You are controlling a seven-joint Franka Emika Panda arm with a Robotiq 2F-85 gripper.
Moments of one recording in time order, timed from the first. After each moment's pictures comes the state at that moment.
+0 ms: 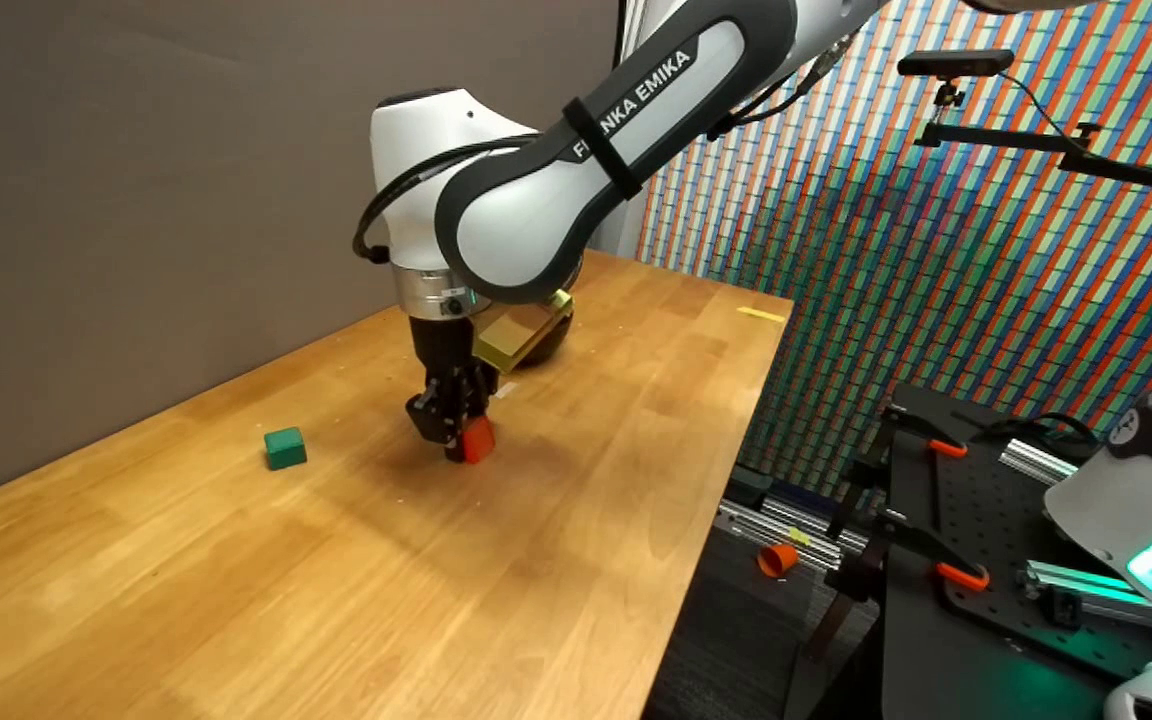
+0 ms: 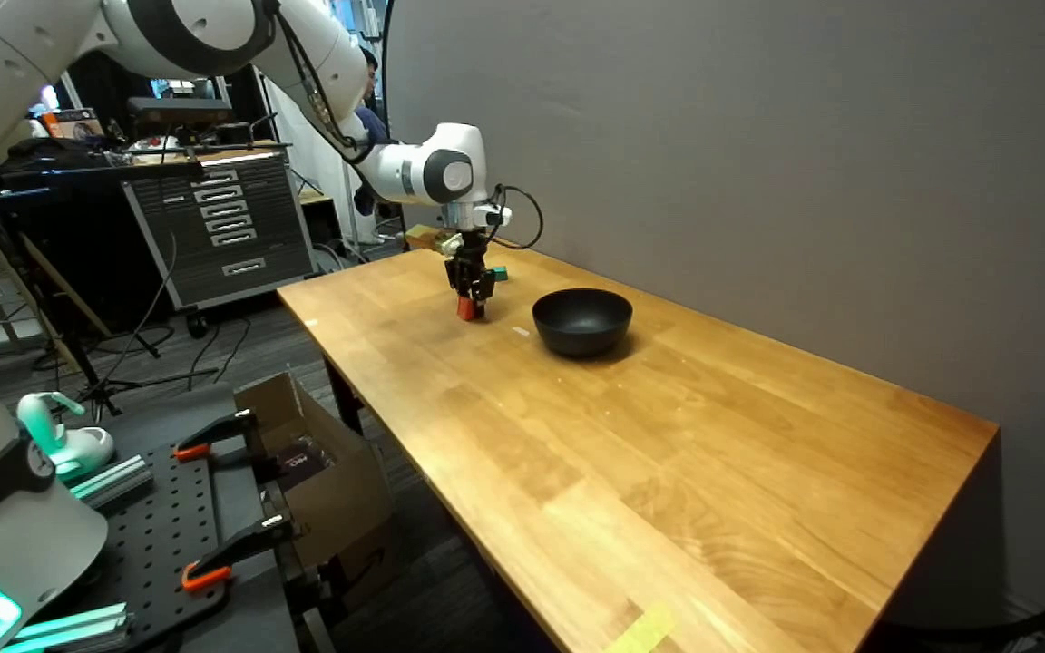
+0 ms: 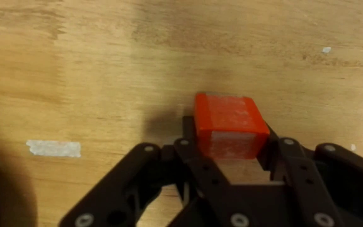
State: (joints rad) arm 0.39 0.88 0.03 -1.47 -0.08 2.27 0.29
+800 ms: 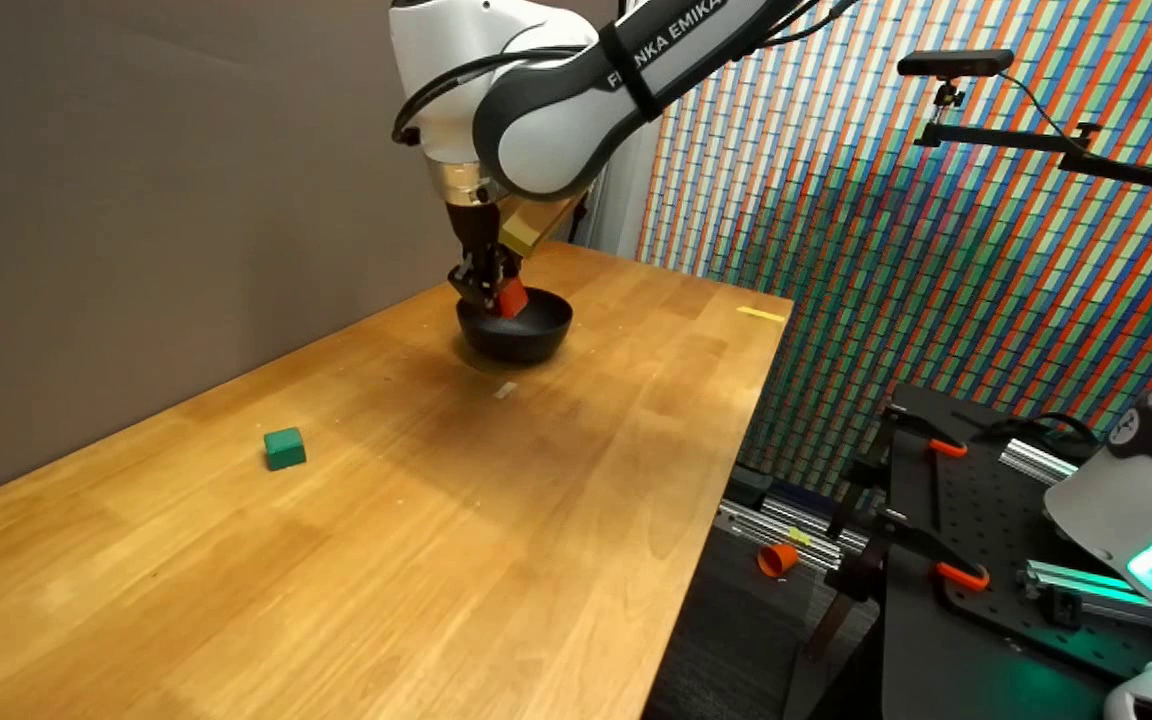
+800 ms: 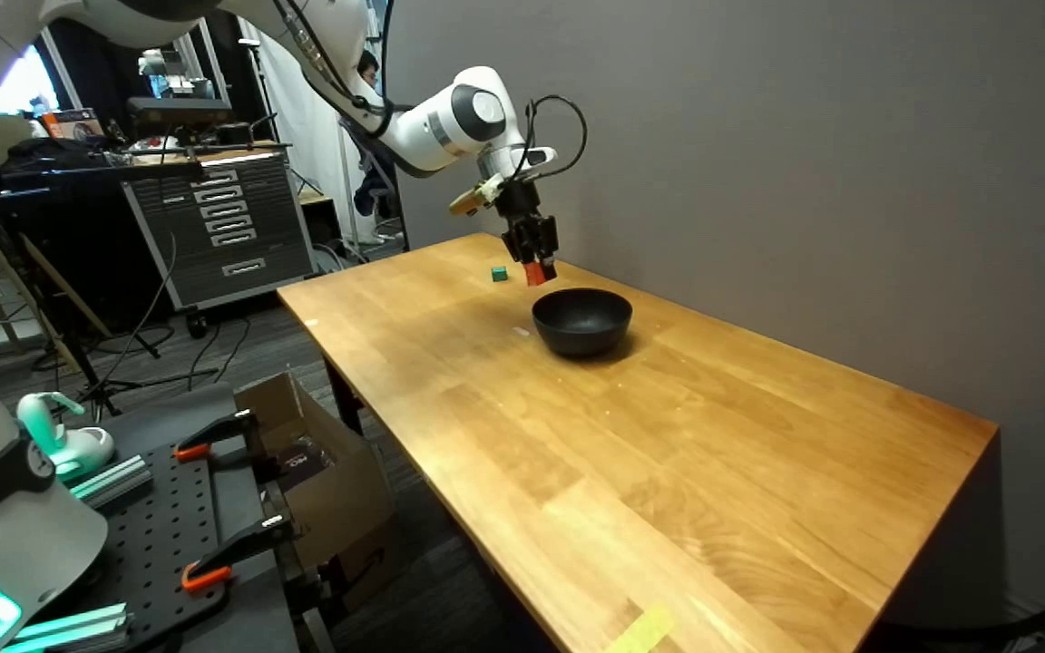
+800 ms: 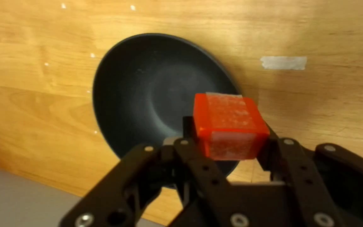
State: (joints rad) arm 0.40 0.77 -0.16 -1.45 -0.38 2.15 0.43
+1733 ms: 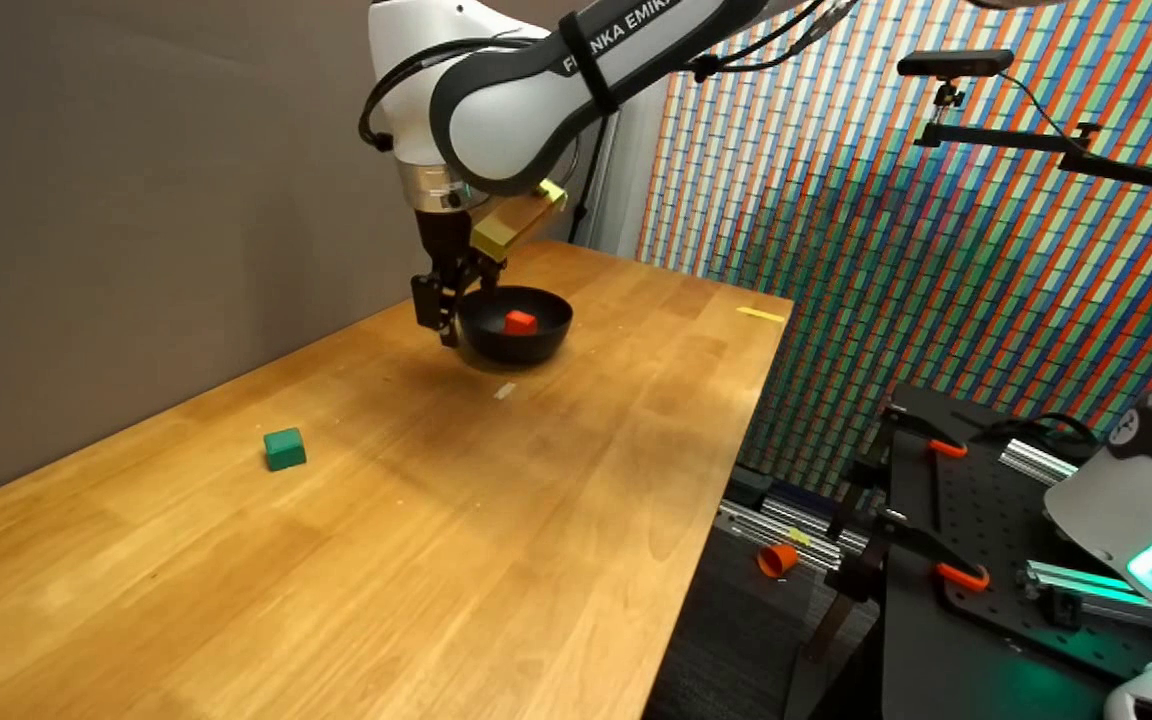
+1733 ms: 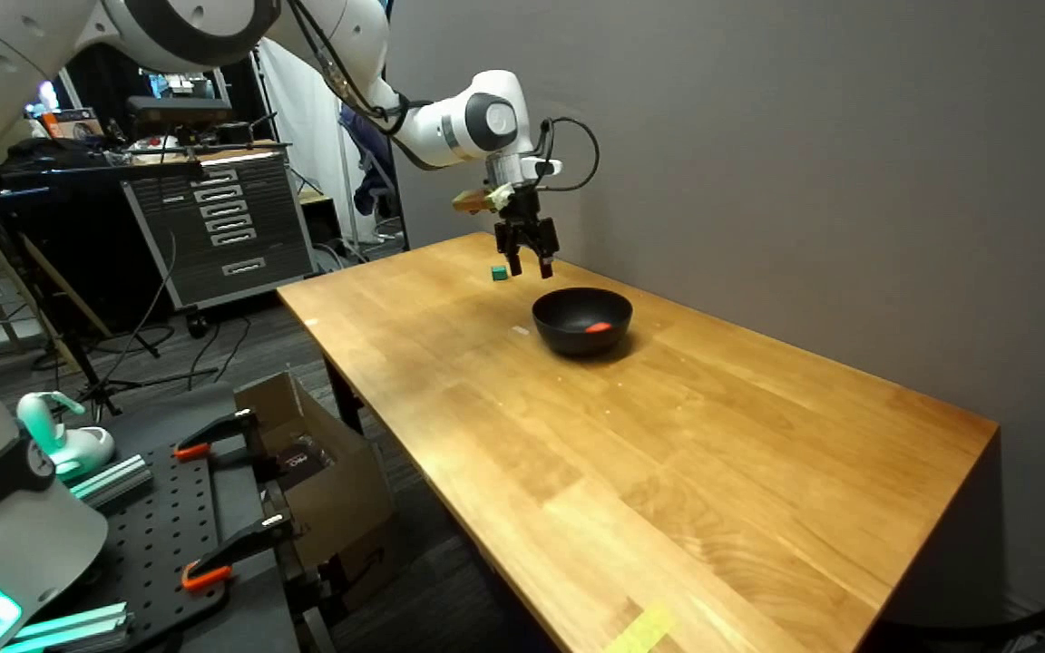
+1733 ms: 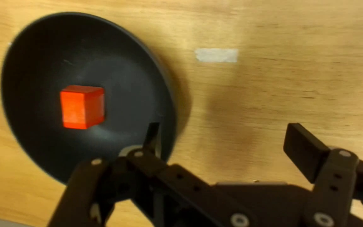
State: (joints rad) arm 0.29 0.88 0.00 -1.28 -0.26 2.10 0.30
